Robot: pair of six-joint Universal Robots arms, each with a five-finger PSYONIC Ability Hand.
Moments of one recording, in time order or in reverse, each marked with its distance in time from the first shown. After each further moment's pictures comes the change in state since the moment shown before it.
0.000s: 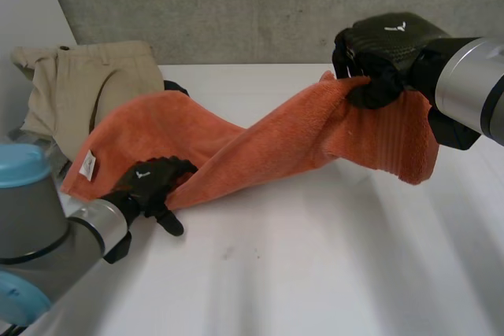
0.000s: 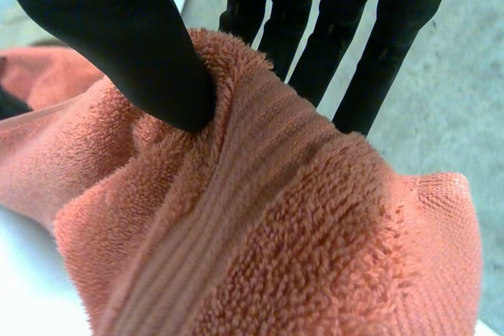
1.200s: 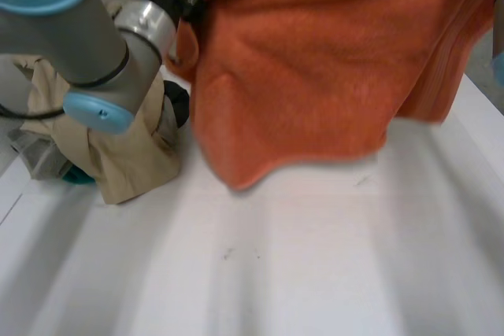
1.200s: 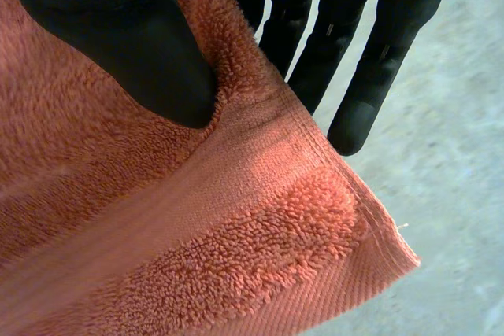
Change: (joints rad) left arm -0.232 -0.304 1.202 -0.148 -0.196 0.431; right arm -0.171 0.329 -0.385 -0.582 0.421 -0.325; left_hand 0.632 0.644 0.645 0.647 0.660; right_hand 0.021 0.003 0.022 0.001 0.023
